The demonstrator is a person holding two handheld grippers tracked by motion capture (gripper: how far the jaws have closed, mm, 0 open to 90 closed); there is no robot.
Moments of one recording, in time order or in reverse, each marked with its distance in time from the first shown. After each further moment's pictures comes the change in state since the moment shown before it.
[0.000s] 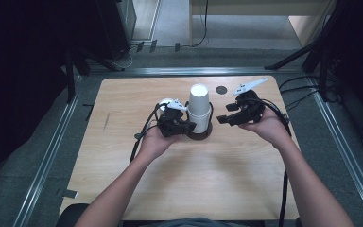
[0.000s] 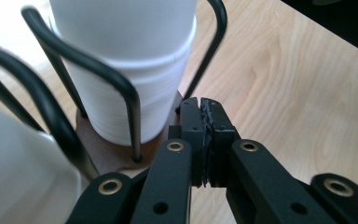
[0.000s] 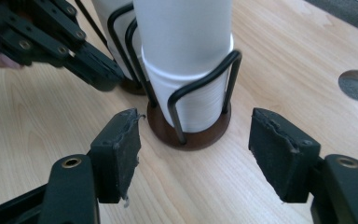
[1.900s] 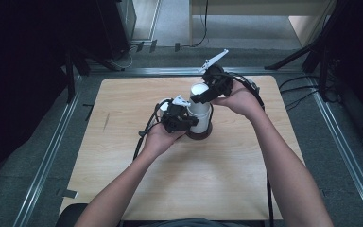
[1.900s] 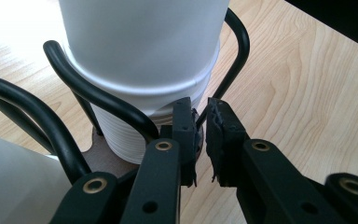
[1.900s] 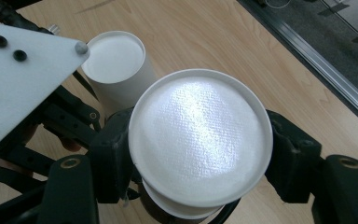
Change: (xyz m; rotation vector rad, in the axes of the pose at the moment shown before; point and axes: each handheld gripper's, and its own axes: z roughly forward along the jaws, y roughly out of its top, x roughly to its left) left arm 0.001 0.008 0.008 -0.020 0.057 -0.001; right arm 0.017 0.101 0.038 0.062 -0.030 -0.134
